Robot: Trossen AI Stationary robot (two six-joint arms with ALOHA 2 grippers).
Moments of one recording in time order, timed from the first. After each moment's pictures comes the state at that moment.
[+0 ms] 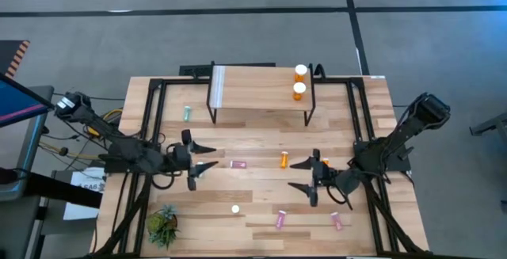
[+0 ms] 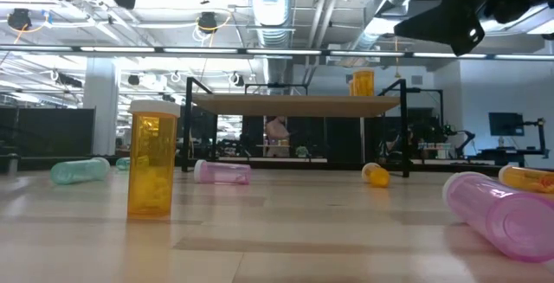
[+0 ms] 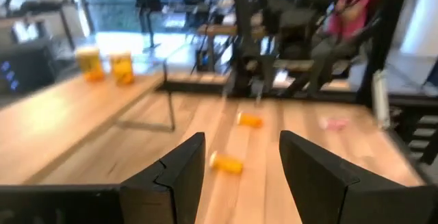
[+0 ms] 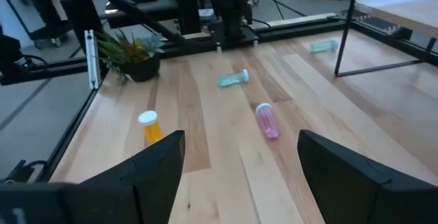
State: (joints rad) left arm -0.56 0.94 0.49 0.30 -0.75 -0.11; right arm 0.64 1.28 0.48 0.50 0.77 0.36
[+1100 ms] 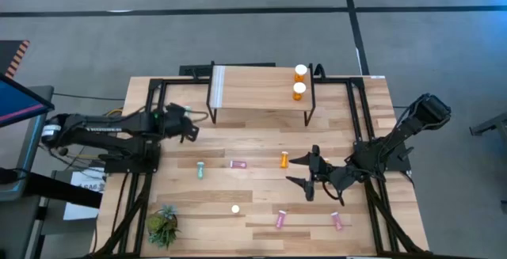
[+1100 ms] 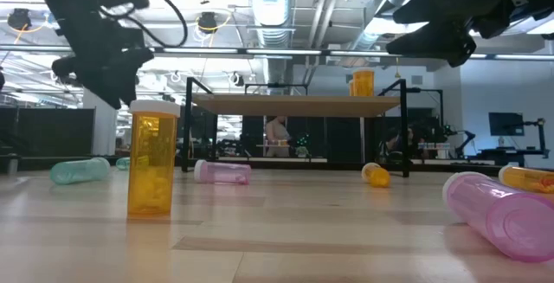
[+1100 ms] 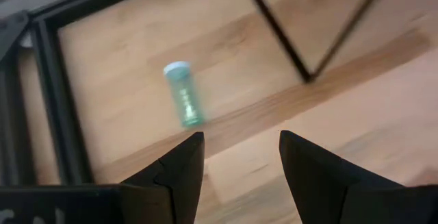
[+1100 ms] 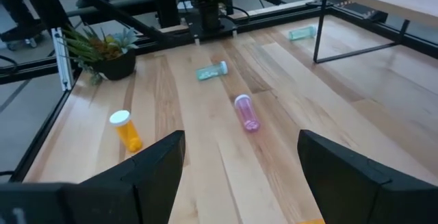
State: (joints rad) left arm 0.14 0.94 0.63 -0.90 -0.57 -0.88; right arm 0.59 1.28 0.48 0.45 0.76 0.42
